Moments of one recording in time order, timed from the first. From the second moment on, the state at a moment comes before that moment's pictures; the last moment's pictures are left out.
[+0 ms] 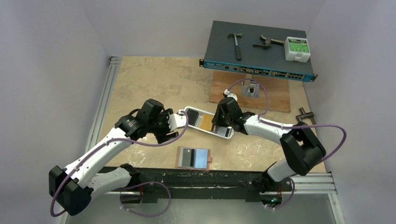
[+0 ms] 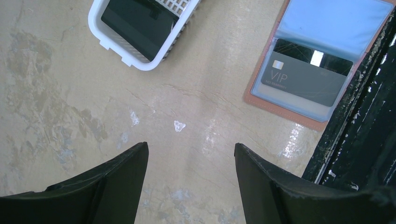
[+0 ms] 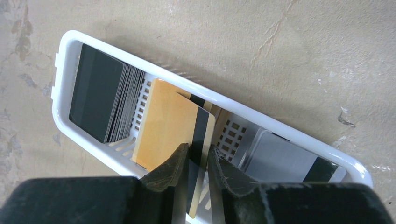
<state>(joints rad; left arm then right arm) -0.61 1.03 0.87 -0.75 0.23 0.65 0.65 1.52 0.79 -0.09 0.12 0.72</state>
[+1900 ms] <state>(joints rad) -0.41 1.03 0.93 -0.76 0.49 0.56 0.65 0.96 0.78 -0.20 -0.40 0.54</state>
